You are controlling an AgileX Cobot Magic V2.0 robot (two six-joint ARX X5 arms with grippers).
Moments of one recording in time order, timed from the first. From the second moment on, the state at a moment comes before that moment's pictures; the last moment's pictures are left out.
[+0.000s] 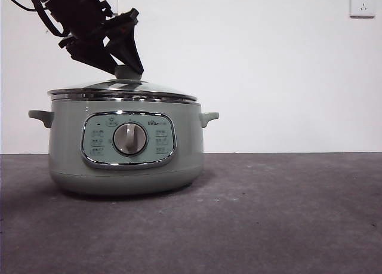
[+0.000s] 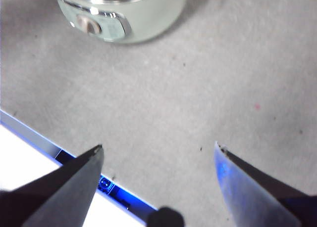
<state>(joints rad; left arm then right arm) -0.34 1.58 1.30 -0.31 0.20 0.13 0.82 1.12 1.51 -1.36 0.15 0.18</state>
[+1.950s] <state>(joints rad) -0.35 1.54 1.82 -1.05 0.35 0.11 0.82 1.10 1.50 -1.36 0.22 0.16</state>
